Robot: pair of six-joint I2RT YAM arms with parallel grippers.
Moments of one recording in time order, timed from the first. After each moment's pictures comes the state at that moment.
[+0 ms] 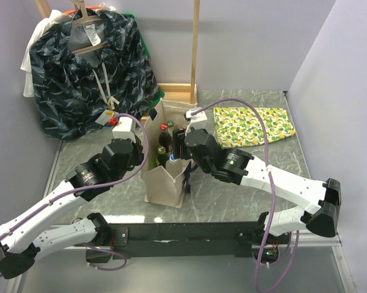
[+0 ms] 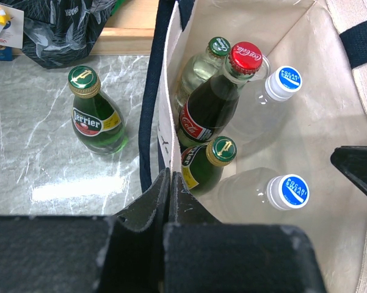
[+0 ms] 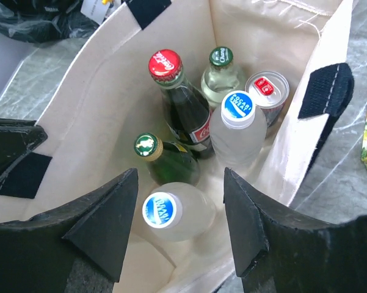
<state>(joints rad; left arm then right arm) -0.85 0.87 0.96 -0.54 -0.55 -0.49 1.07 1.31 1.24 -0.38 0.55 0.46</state>
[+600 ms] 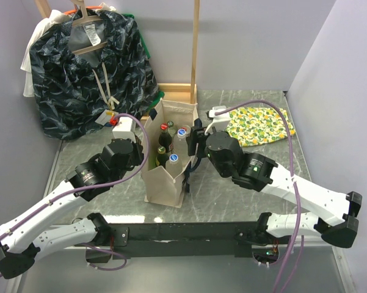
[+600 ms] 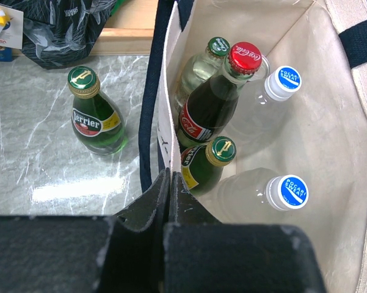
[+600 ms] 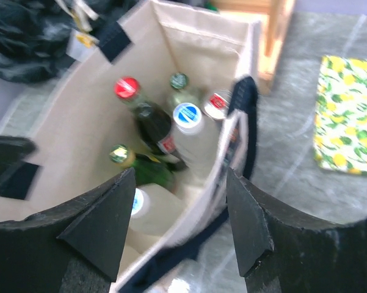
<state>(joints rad) -0.85 0.87 0.96 -0.54 -0.55 -0.49 1.07 1.14 1.20 -0.41 0.65 0.44</state>
